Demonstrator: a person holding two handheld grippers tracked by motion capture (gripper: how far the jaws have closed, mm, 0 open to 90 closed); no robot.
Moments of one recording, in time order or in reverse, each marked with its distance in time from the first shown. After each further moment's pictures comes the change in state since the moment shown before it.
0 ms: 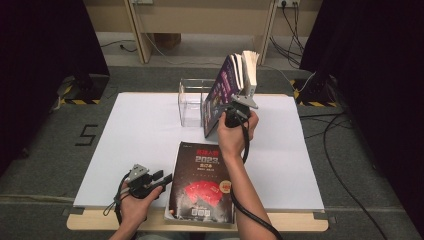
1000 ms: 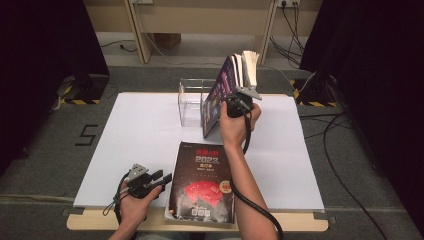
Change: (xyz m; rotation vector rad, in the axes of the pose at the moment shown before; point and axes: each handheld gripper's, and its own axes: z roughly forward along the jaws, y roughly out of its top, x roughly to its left) left arm 0.001 0.000 0.000 -0.001 -0.001 -0.001; right arm -0.007 0.019 0.020 -0.008 -0.002 0.073
